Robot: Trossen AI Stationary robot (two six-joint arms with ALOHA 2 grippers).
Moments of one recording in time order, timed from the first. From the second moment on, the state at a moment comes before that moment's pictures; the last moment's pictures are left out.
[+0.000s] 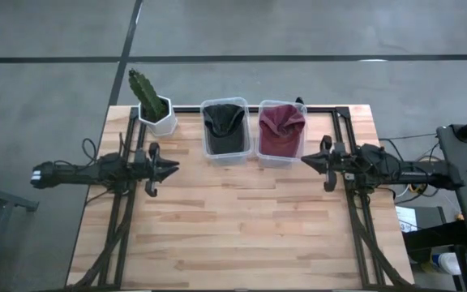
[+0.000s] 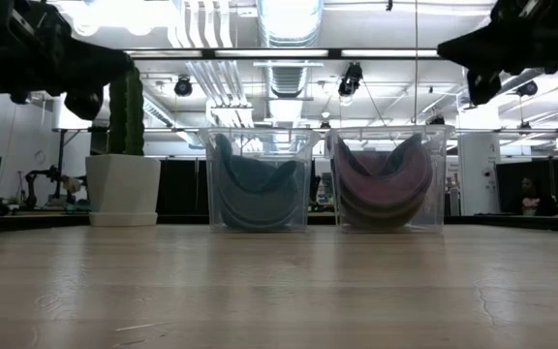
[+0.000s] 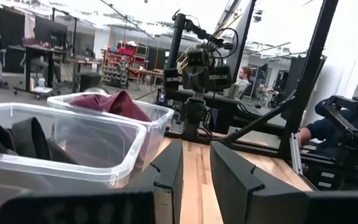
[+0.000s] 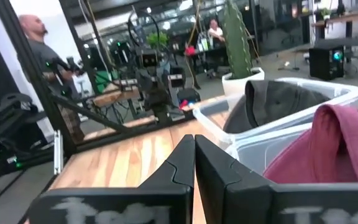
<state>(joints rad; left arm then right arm) -0.01 0.15 0.03 0.23 -0.10 -0.17 -0.07 0.29 0.21 0.12 0.05 0.28</state>
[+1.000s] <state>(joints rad) -0.01 0.12 0.01 0.20 -0.09 -0.08 -0.07 0.05 0.01 0.13 -0.04 0.28</state>
